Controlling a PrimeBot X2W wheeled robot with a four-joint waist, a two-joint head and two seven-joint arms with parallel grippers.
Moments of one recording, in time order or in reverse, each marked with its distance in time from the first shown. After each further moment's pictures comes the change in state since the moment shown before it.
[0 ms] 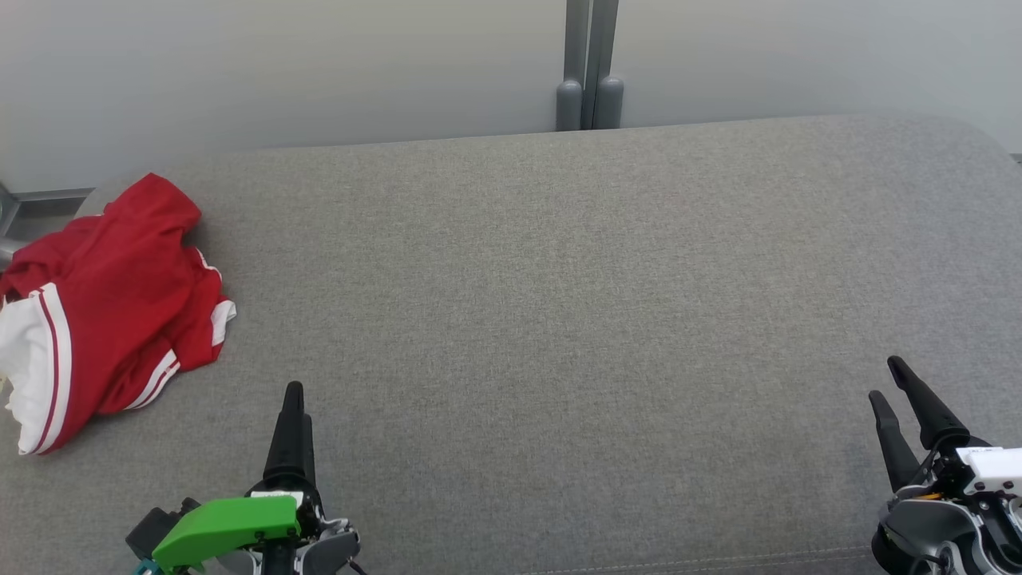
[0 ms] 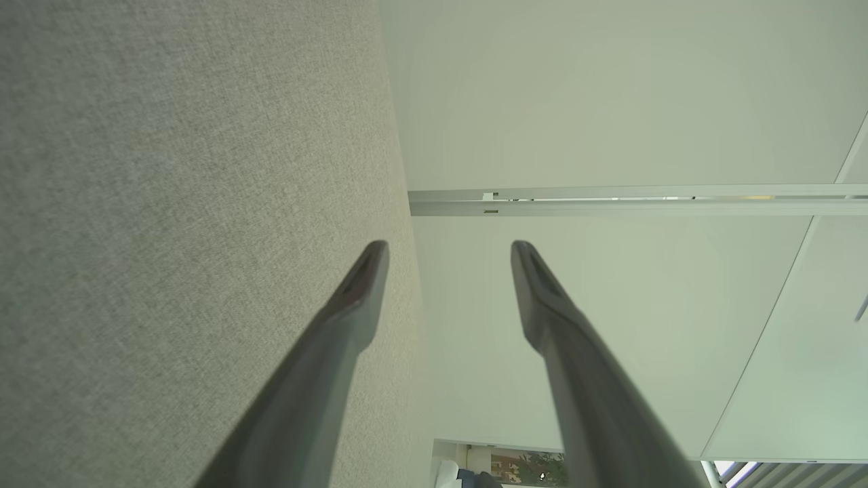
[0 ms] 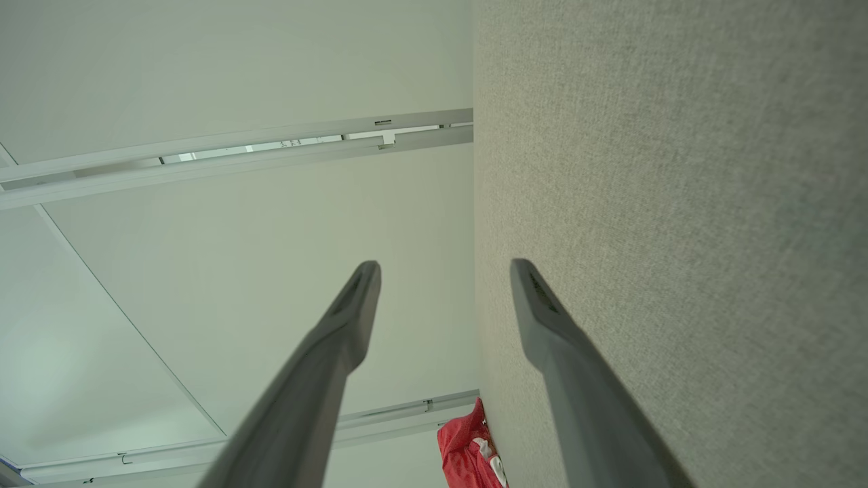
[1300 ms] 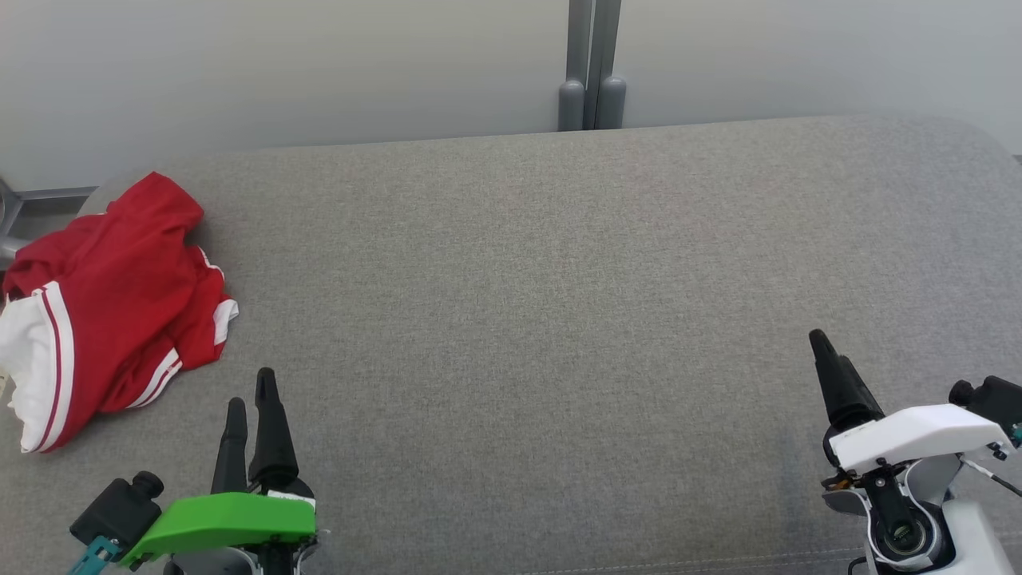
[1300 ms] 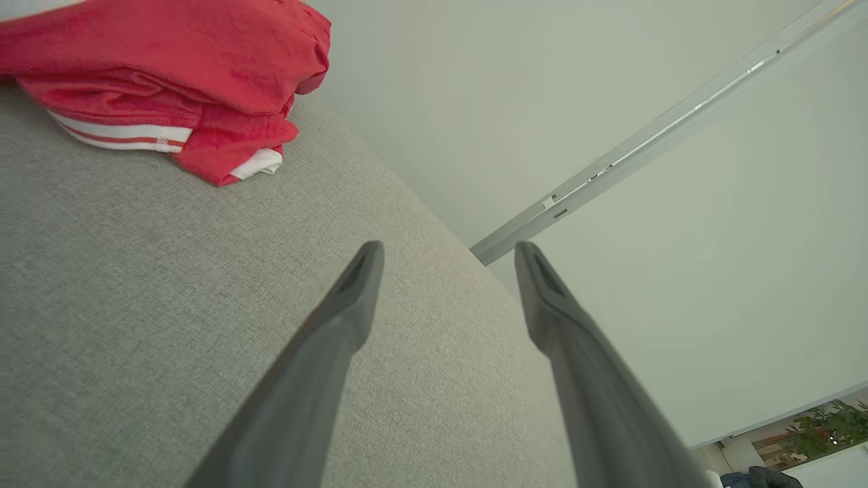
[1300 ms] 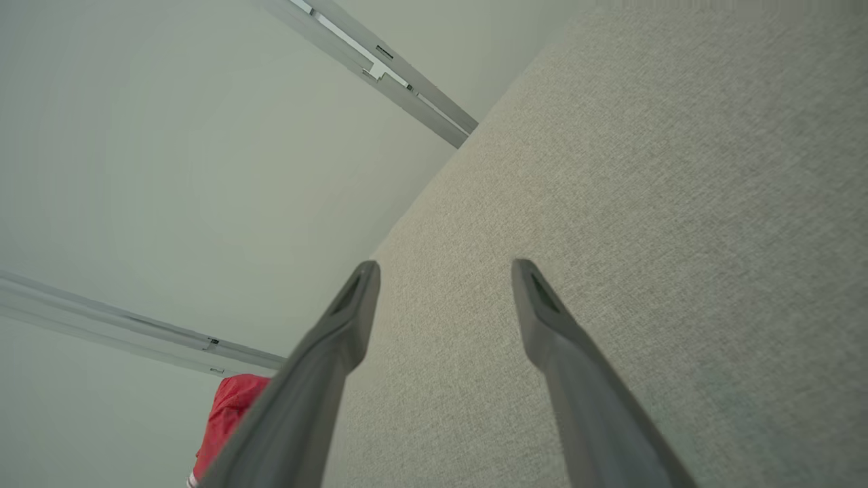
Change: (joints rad) left arm 0.065 -0.001 0.085 -0.161 0.670 0.136 -0.032; right arm 0.017 -0.002 0.260 -0.131 -0.648 0.000 -0.291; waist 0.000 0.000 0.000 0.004
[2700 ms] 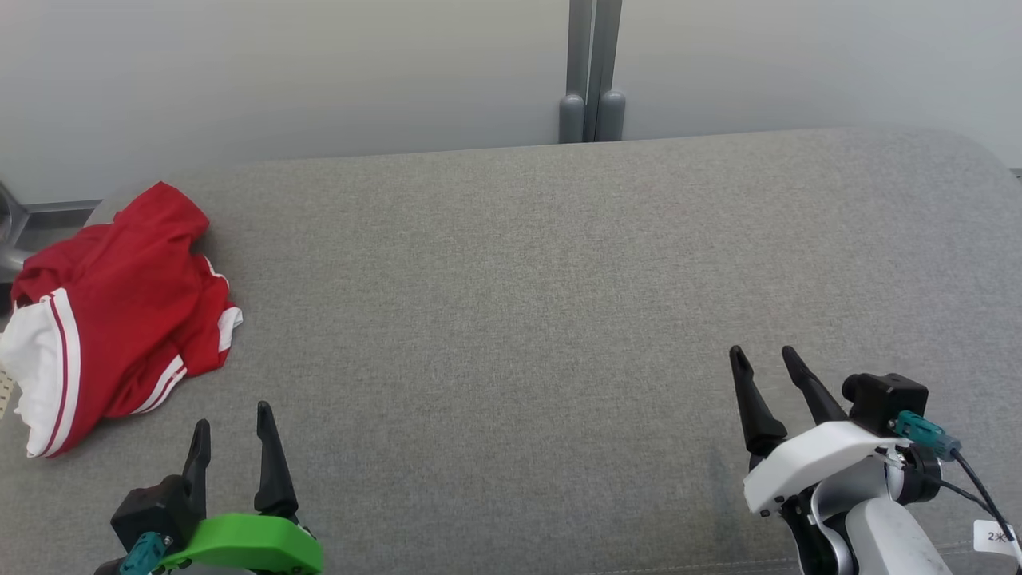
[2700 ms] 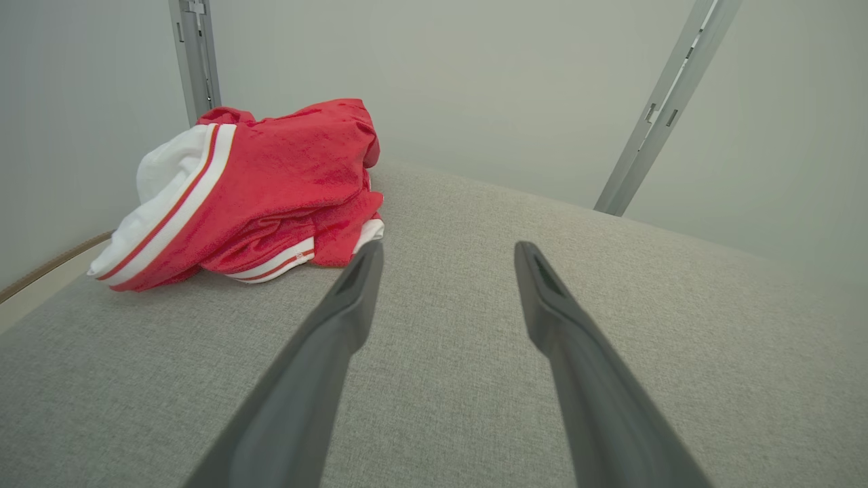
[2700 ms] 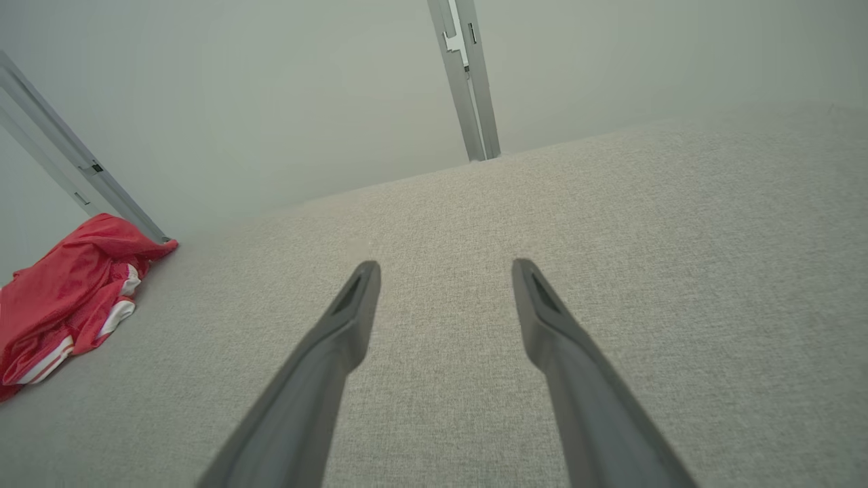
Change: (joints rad) left arm 0.039 0.050 0.001 0.032 0.568 0.120 0.012; right arm -0.004 -0.004 0.177 0.041 -0.580 0.000 -0.200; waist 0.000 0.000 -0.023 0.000
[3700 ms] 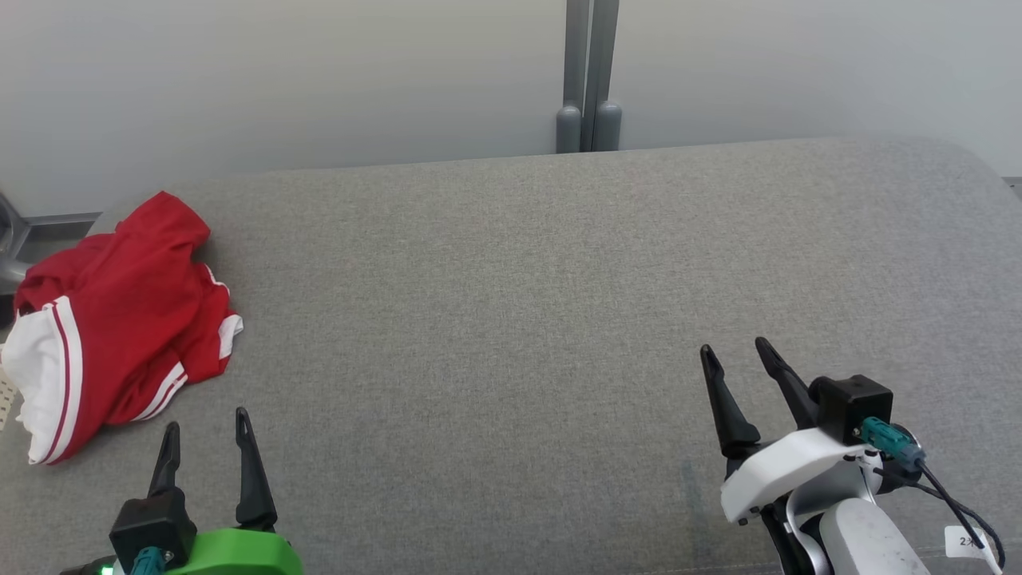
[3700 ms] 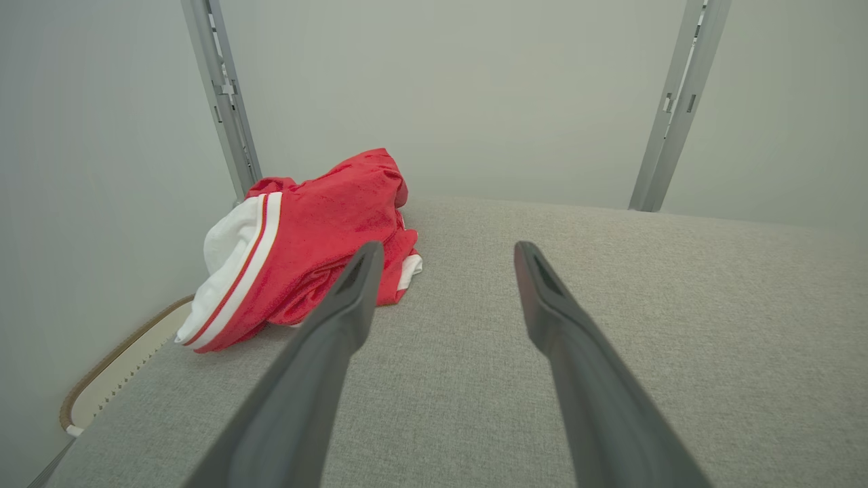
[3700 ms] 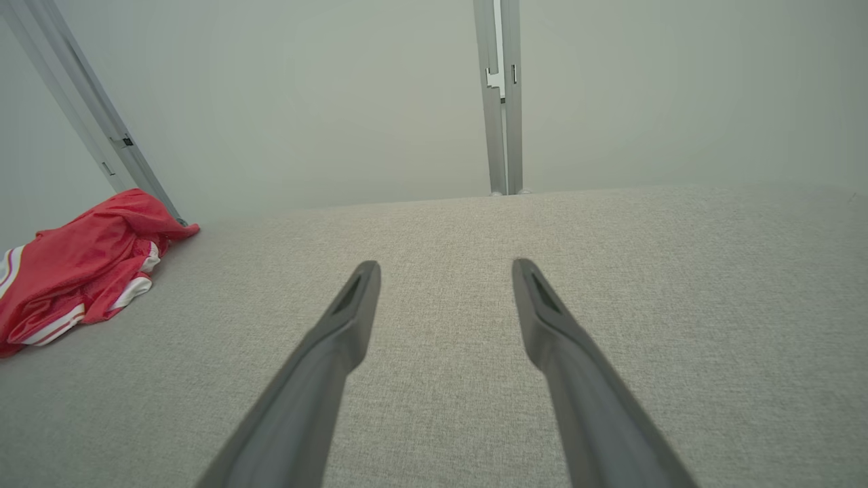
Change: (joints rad) left arm 0.047 0.020 0.034 -0.068 0.183 0.033 0.011; right arm -0.001 -0.002 0.069 -0.015 -0.115 0.000 -0.058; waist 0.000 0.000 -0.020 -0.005
